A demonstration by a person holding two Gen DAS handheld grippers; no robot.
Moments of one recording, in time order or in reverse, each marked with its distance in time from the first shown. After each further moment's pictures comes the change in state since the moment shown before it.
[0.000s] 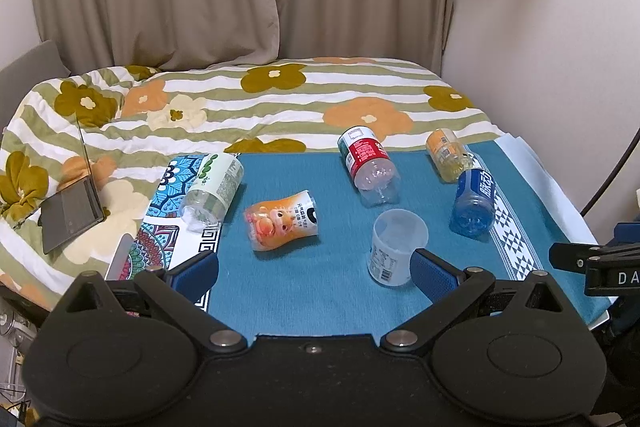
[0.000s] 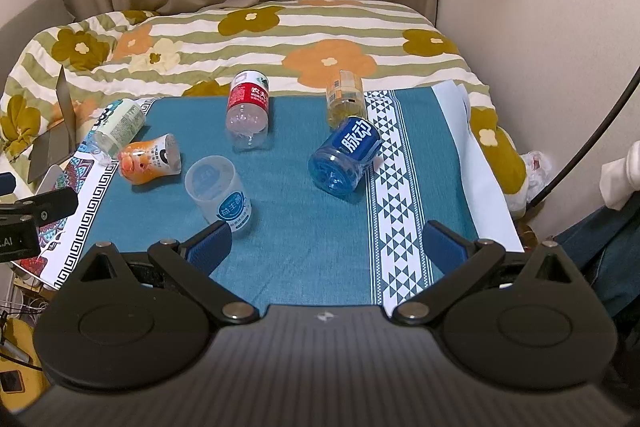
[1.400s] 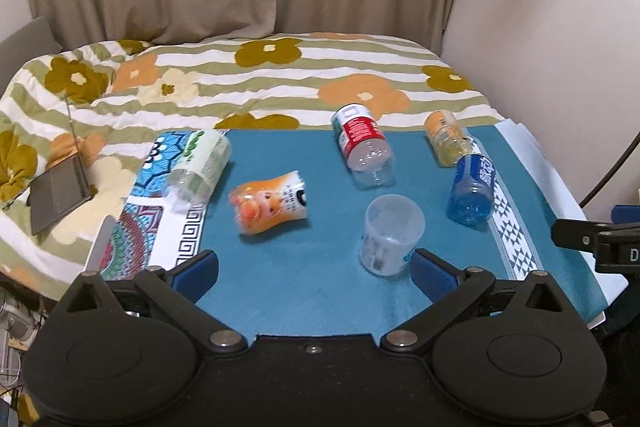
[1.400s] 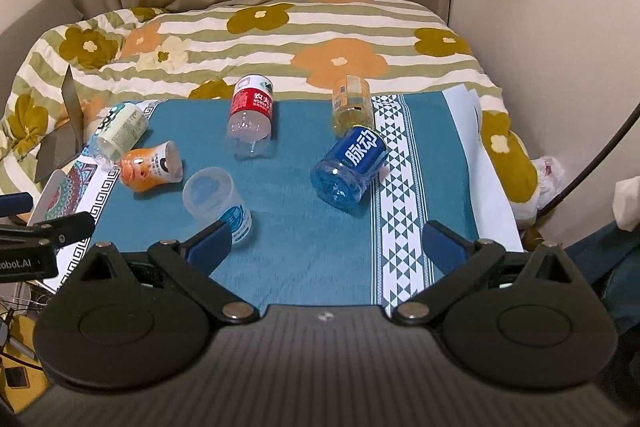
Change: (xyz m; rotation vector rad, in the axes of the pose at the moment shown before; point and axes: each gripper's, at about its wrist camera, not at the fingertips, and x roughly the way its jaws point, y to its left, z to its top) left arm 0.022 -0.005 0.004 -0.023 0.082 -0.013; right arm 0.016 -0.009 0.020 -0.009 0.019 0.036
